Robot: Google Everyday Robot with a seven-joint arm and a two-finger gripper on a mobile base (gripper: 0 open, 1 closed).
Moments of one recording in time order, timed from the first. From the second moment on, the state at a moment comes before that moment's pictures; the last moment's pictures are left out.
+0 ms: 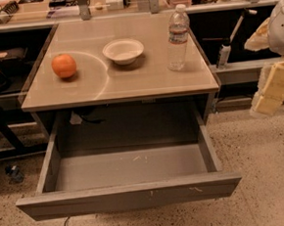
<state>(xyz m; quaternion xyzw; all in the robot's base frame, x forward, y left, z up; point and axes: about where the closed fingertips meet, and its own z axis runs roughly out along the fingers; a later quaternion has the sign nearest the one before) 0.438 -0.217 0.976 -0.60 0.78 -0.03 0.16</state>
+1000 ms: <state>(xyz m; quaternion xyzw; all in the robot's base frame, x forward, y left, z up) 0.438 -0.217 0.976 -0.60 0.78 -0.03 0.16</state>
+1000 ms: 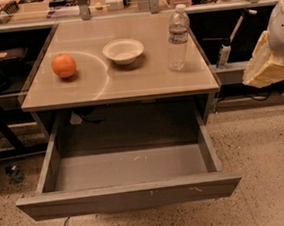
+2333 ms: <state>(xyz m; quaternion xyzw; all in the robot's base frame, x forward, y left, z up) 0.317 -0.255 0.856 -0.55 0.83 -0.01 0.05</state>
